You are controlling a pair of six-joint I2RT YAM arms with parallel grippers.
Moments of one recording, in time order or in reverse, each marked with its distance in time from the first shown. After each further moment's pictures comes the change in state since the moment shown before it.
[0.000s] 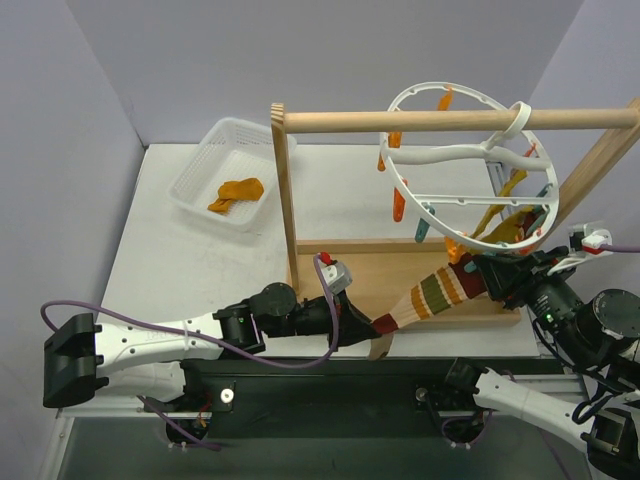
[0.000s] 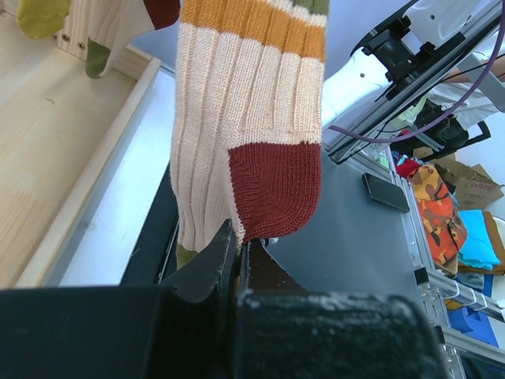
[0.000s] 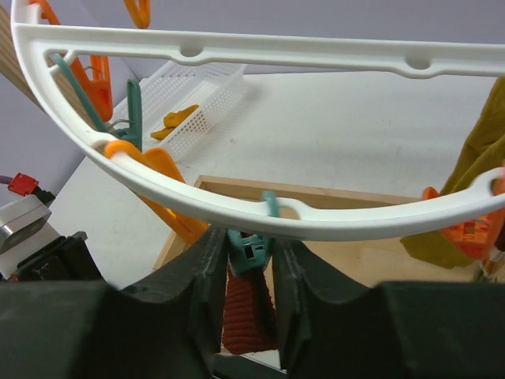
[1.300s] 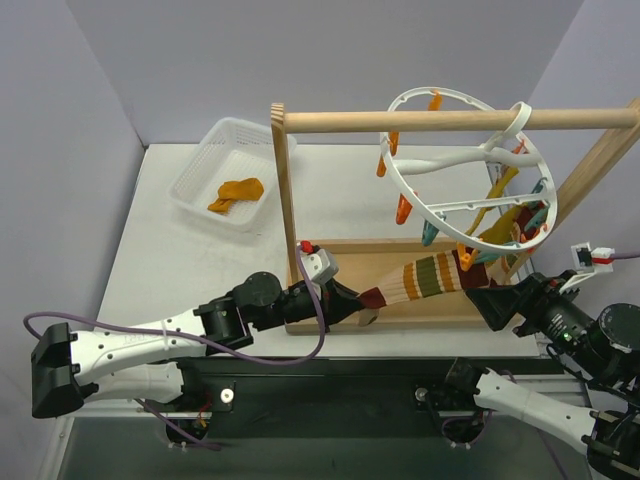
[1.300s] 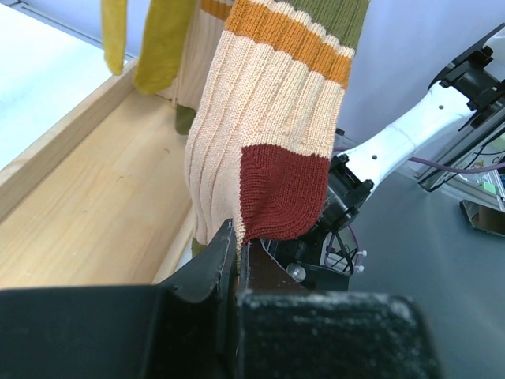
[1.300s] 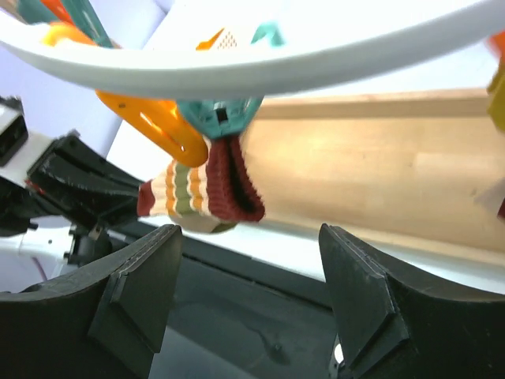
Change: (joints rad) left arm 0.053 -0.092 0.053 -0.122 -0.140 0.235; right arm 0.000 -0.040 0.048 -0.283 -0.153 0.306
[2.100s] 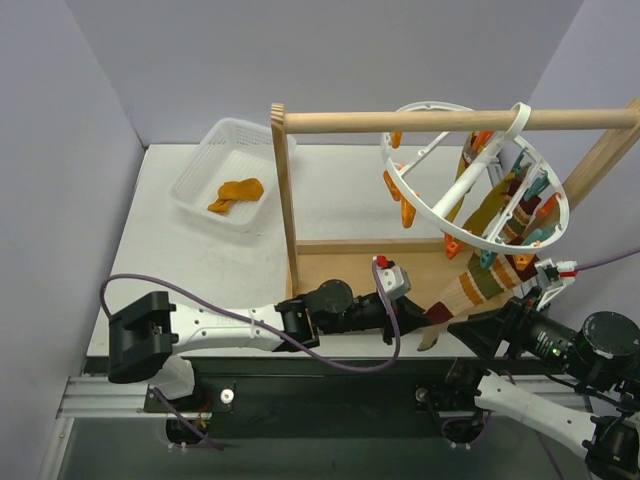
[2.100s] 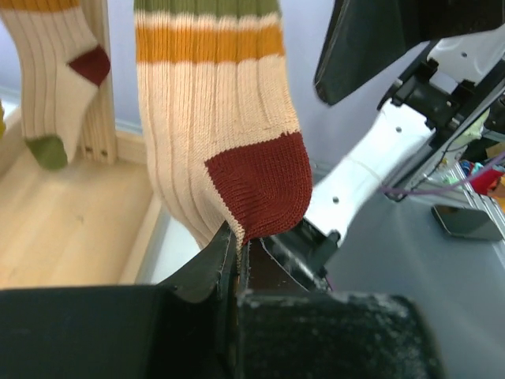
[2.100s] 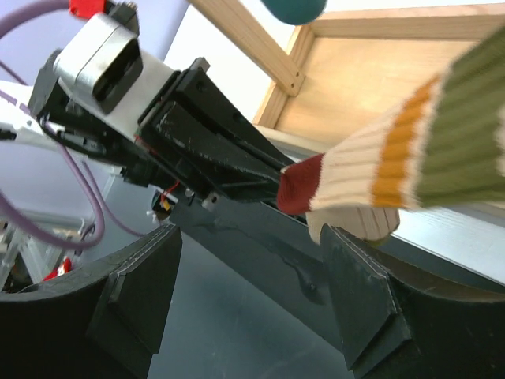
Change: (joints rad) left arm -0.122 0.516 0.256 0.347 0.054 0.024; right arm 0.000 -0.079 -0.110 0.007 -0.247 0.048
